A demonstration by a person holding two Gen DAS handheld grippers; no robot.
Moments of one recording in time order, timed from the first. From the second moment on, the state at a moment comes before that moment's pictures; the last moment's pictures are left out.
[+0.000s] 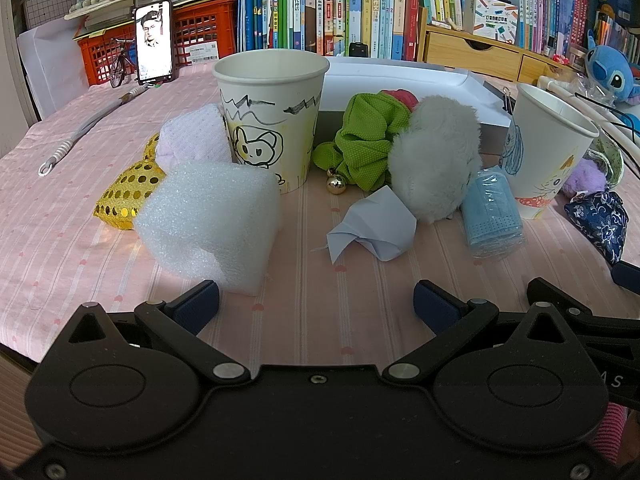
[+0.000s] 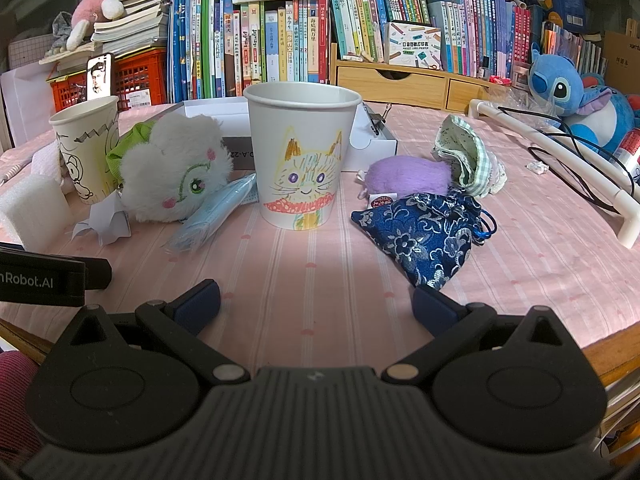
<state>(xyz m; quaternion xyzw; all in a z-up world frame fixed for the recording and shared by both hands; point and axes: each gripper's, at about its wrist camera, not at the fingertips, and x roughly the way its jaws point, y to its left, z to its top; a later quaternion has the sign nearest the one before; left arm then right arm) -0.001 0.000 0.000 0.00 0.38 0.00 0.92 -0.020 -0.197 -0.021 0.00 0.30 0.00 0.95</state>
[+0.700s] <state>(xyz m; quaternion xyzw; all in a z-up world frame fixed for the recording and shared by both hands) -0.021 0.008 0.009 -0.03 0.33 -0.04 0.94 -0.042 -0.202 -0.013 0.02 0.23 0.03 0.97</state>
